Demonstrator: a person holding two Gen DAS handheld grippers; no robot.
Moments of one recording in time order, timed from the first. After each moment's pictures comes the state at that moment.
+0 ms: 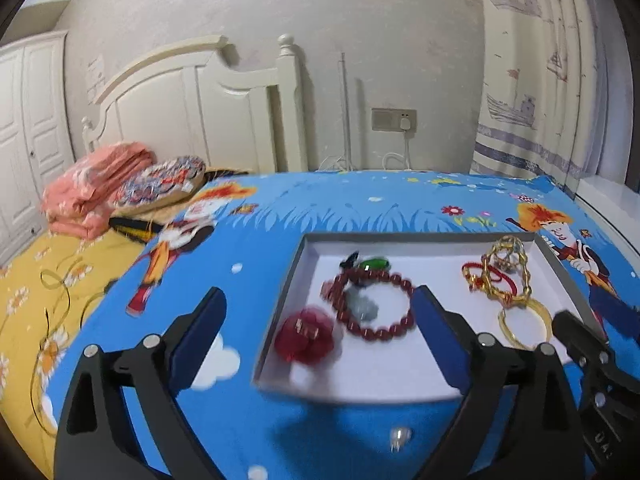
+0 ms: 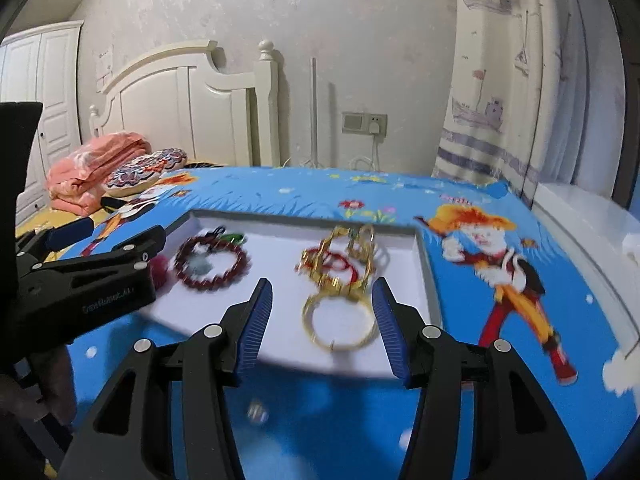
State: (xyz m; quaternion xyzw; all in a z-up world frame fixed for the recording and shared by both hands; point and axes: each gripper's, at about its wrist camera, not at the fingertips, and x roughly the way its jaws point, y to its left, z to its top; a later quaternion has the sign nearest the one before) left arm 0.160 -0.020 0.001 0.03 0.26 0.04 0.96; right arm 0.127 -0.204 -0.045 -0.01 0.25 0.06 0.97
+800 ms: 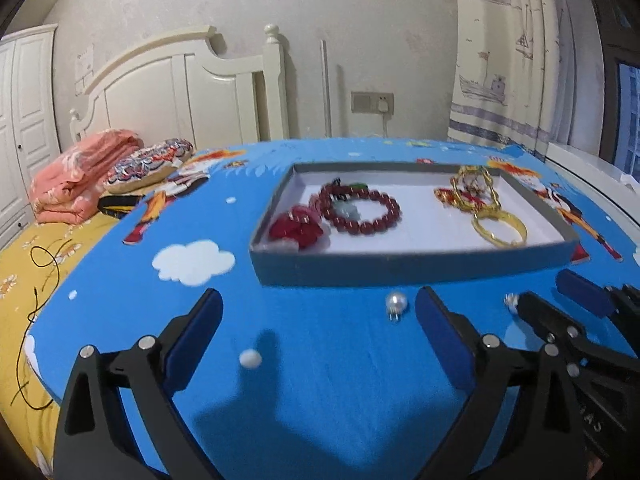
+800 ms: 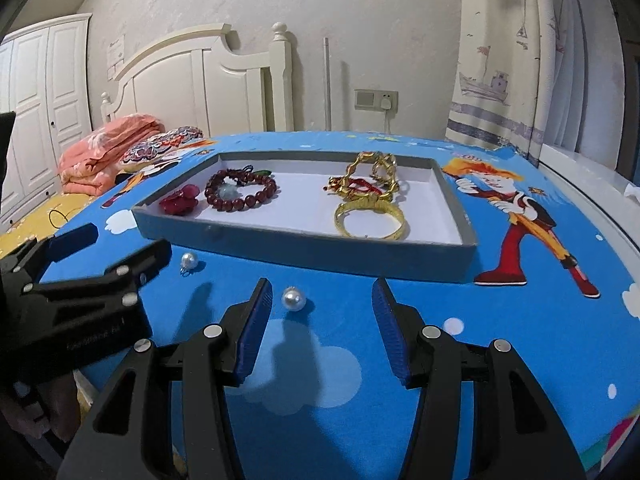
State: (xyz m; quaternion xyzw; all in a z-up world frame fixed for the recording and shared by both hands) left arm 0.092 -0.018 -0.050 0.03 0.27 0.00 0.96; right arm 0.089 -0.191 -0.091 -0.01 0.26 0.07 0.96
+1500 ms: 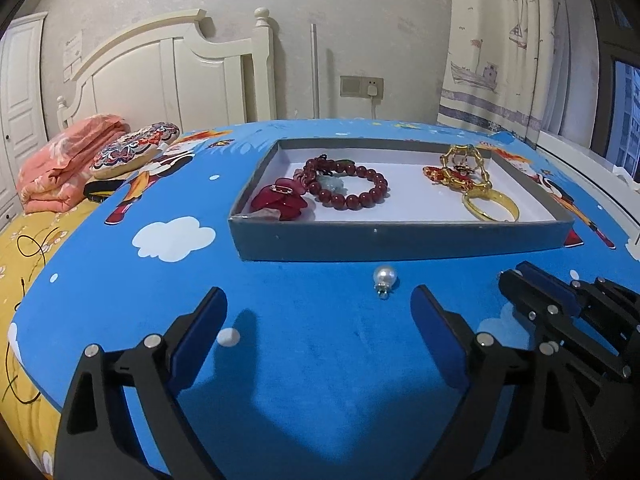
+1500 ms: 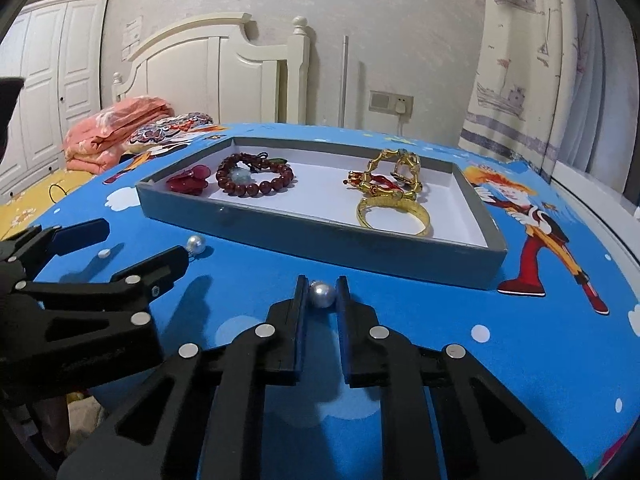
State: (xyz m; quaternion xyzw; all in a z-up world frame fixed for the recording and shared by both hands) left arm 0.097 -0.021 -0.064 0.02 0.30 -0.02 0.95; right arm 0.093 -0.175 -0.103 -0.05 0.26 0.08 0.96
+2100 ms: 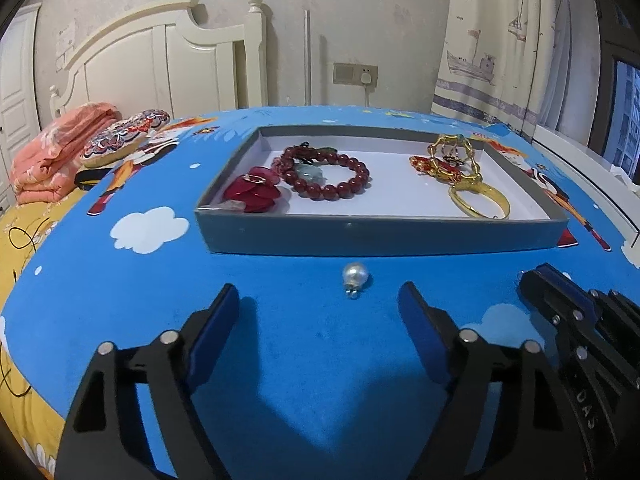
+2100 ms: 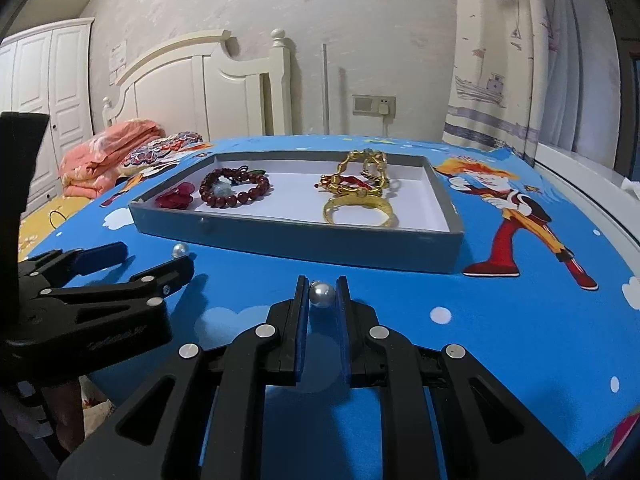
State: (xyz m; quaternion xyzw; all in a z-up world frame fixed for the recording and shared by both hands) left arm 0.108 -0.037 -0.067 0.01 0.32 -0.03 0.95; right arm 0.081 -0.205 -0.099 0.00 0.25 0.07 0.97
